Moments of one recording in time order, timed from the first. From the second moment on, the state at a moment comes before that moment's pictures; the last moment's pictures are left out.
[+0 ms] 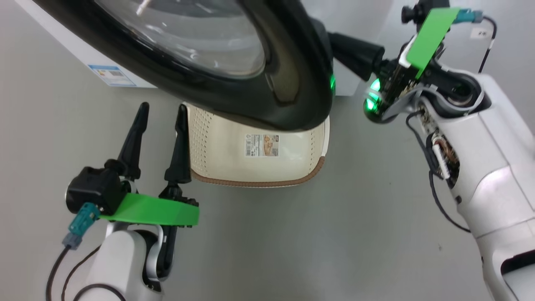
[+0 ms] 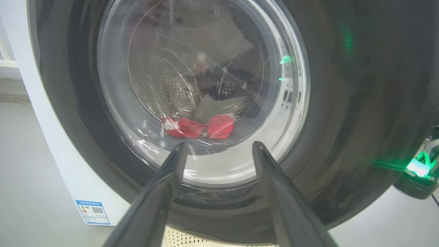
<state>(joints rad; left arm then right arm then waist) -0.45 0.02 -0.15 0.20 -0.31 -0.01 -0.25 -1.04 -0.08 0.27 0.76 1.86 0.13 0.73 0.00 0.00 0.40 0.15</state>
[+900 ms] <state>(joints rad) -0.31 0.03 -0.13 0.22 -0.31 0.01 -0.25 -0.80 -0.08 0.41 0.71 1.89 0.13 0.76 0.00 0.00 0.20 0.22</state>
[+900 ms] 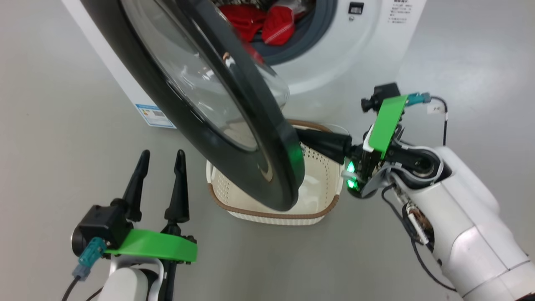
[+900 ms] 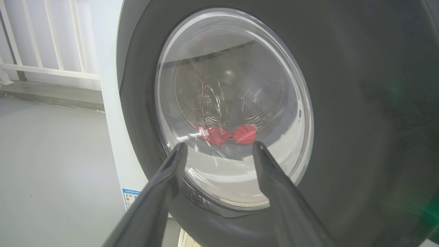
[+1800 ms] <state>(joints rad) -0.24 0.03 -0.13 0.23 -0.31 0.02 -0.25 -0.72 -0.08 0.54 0.67 1.95 0.13 0.75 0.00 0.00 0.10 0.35</state>
